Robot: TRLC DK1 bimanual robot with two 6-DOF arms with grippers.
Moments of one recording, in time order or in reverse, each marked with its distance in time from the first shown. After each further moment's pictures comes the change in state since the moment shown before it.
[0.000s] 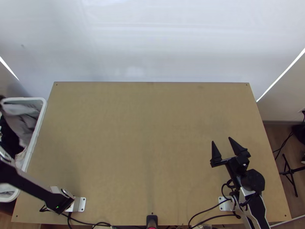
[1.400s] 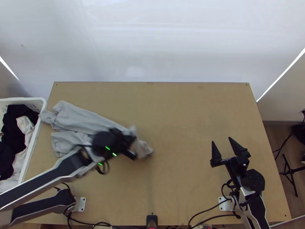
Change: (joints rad) left arm -1.744 -0.806 -0.874 0.205 -0.419 -0.150; right arm 0.000 0.000 0.000 0.000 0.000 0.000
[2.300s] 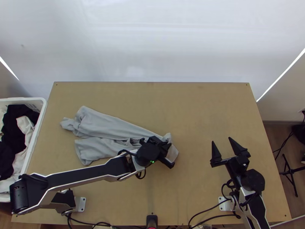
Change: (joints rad) left arm -0.282 0.448 0.209 0.319 -0.158 -0.089; right arm 0.000 0.000 0.000 0.000 0.000 0.003
